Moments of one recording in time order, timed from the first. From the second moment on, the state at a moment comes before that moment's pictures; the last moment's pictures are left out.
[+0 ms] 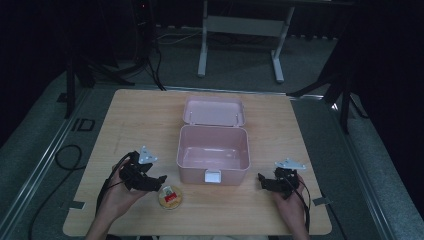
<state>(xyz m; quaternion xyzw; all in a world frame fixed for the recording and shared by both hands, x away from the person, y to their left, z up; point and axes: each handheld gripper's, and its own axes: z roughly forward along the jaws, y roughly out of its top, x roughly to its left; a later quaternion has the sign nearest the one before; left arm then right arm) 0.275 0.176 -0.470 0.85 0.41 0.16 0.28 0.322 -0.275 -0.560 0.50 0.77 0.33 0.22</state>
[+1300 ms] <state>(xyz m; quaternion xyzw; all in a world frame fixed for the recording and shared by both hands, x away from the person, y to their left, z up) 0.270 0.135 -0.491 0.92 0.31 0.09 0.20 0.322 -0.275 -0.561 0.50 0.77 0.33 0.22</state>
